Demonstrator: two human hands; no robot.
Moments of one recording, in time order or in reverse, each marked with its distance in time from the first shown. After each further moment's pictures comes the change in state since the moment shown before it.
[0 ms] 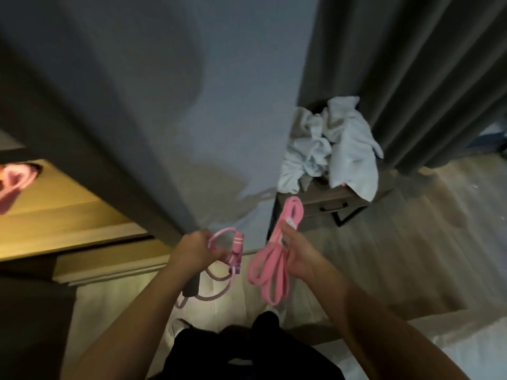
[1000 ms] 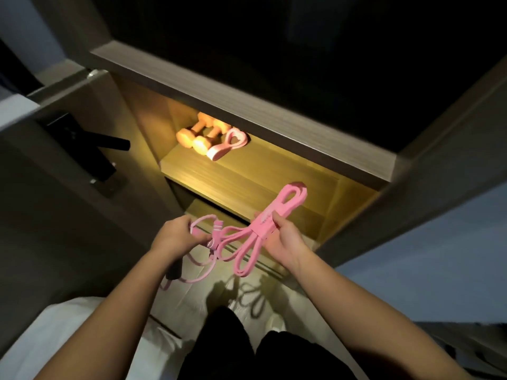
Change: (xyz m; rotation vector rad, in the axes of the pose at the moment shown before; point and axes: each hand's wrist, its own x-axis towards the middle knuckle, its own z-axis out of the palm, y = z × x) left_hand -0.108 -0.413 -0.173 -0.491 0.351 -0.524; right_hand 0.026 0.245 0.422 -0.300 -0.385 0.304
